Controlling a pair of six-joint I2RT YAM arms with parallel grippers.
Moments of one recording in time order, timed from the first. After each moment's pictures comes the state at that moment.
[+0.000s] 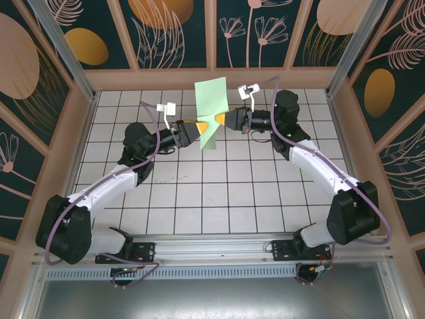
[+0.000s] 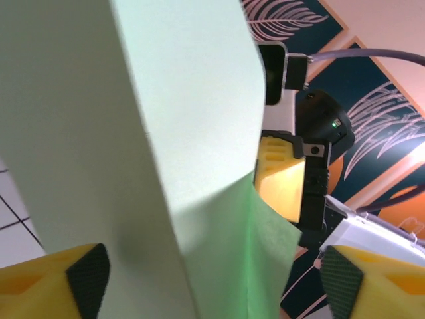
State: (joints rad) left arm -0.46 1.32 0.79 0.77 0.77 -1.02; right arm 0.42 1.43 1.12 0.37 -1.10 0.78
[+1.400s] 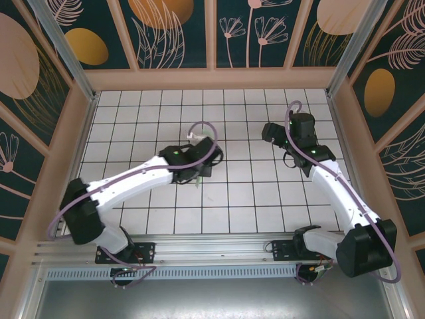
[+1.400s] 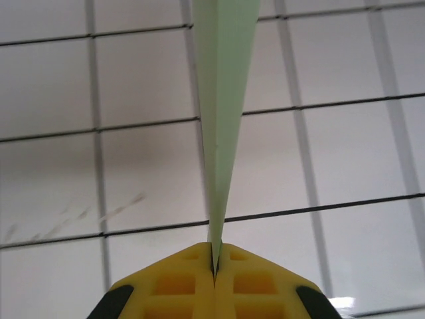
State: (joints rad) left arm -0.97 1.60 1.33 -0.92 -0.44 -0.82; right arm 0.27 1.16 0.94 -0.43 0.07 0.47
